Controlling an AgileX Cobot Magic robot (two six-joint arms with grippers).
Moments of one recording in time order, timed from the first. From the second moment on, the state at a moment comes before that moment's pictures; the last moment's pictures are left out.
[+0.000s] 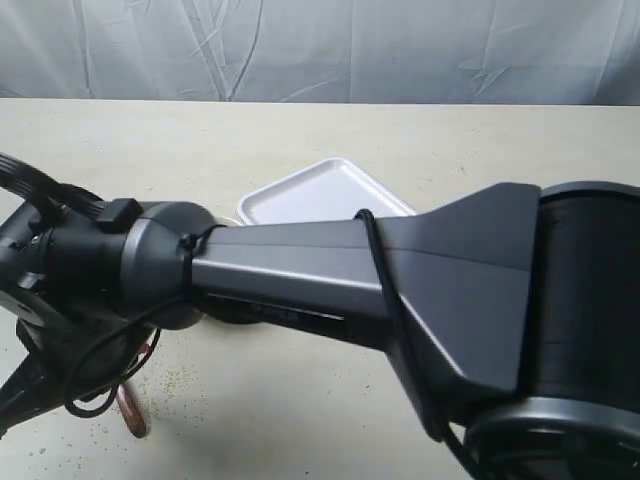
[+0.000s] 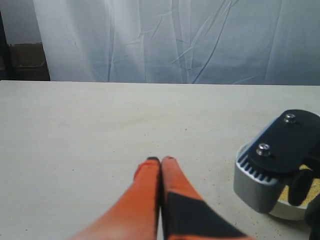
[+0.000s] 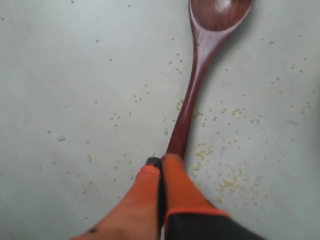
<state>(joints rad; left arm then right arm) -0.05 0.00 0.00 -0.06 0.24 0.03 1.22 2.28 -1.88 -0.07 0.94 0.34</state>
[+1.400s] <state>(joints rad) -0.05 0.00 0.00 -0.06 0.23 0.03 1.22 2.37 -1.88 -0.18 0.89 0.52</state>
